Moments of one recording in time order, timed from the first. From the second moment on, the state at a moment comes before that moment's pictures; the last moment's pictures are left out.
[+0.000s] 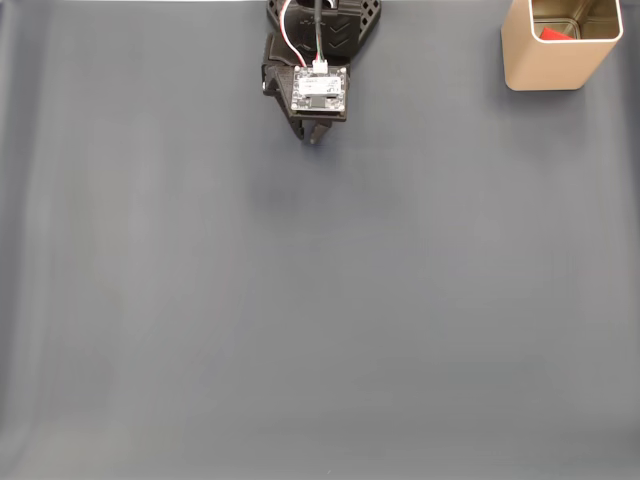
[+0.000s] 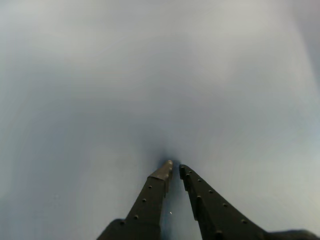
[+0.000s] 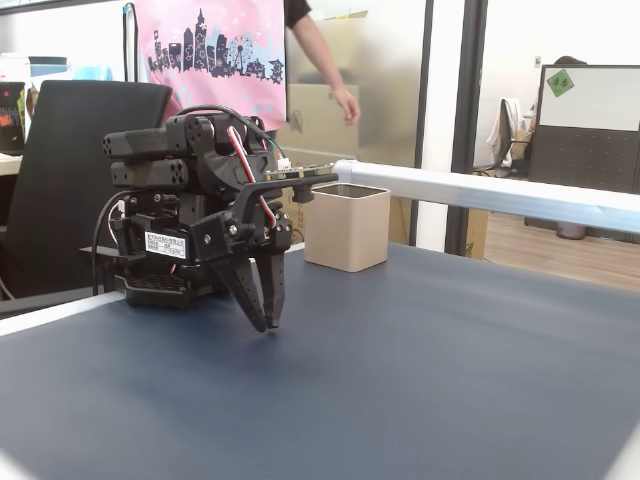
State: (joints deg) arm 5.5 186.0 176.7 73.9 -90.0
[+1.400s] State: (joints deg) arm 5.5 186.1 176.7 76.8 -91.3
